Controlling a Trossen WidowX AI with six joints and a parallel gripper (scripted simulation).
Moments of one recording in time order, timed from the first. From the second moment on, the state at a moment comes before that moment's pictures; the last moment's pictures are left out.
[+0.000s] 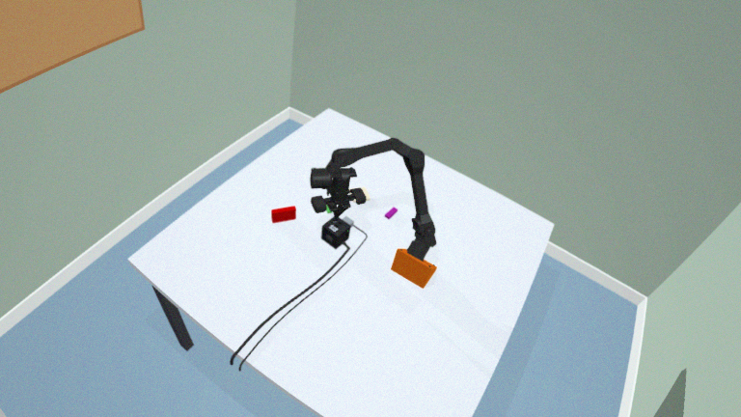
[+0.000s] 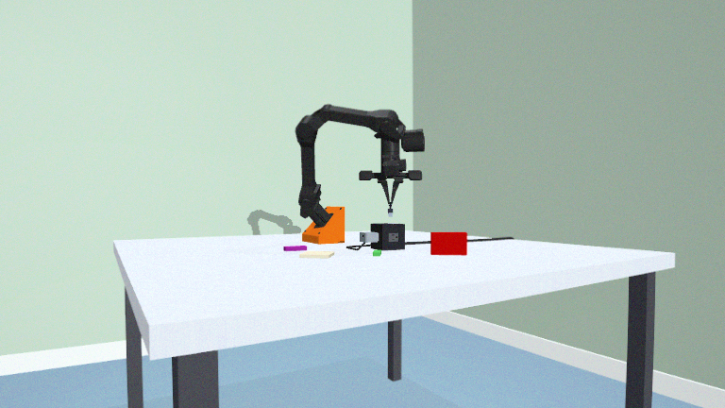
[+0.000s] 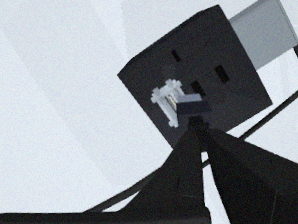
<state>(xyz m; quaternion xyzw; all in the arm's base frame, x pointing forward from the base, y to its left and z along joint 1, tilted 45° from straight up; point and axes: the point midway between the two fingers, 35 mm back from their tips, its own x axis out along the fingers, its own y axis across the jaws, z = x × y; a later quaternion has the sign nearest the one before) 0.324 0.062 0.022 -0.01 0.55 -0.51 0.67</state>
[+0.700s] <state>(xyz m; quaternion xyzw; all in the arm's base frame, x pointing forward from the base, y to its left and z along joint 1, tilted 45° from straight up) 0.324 0.062 0.022 0.17 0.39 -0.64 0.64</state>
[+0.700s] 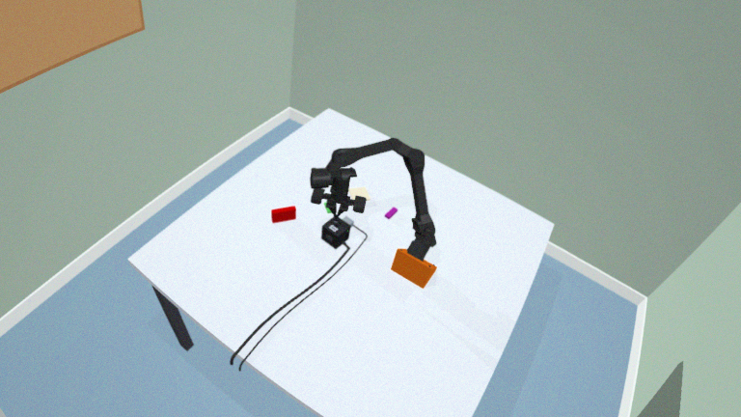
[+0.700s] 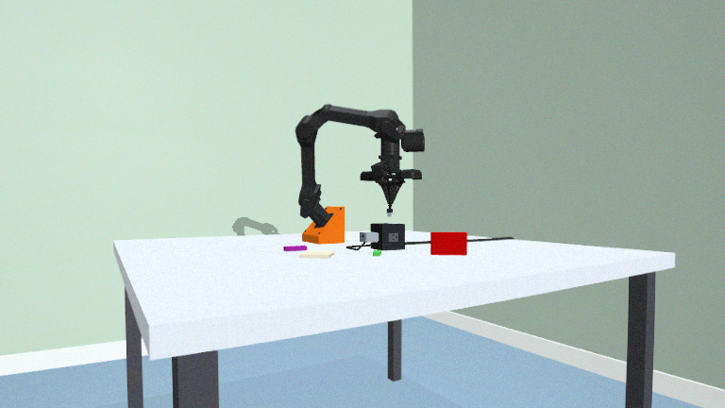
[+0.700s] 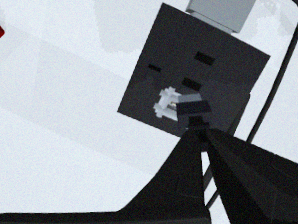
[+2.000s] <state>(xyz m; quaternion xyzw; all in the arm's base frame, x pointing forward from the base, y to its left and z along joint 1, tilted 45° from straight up) 0.324 0.061 0.021 0.33 0.21 -0.72 0.58</state>
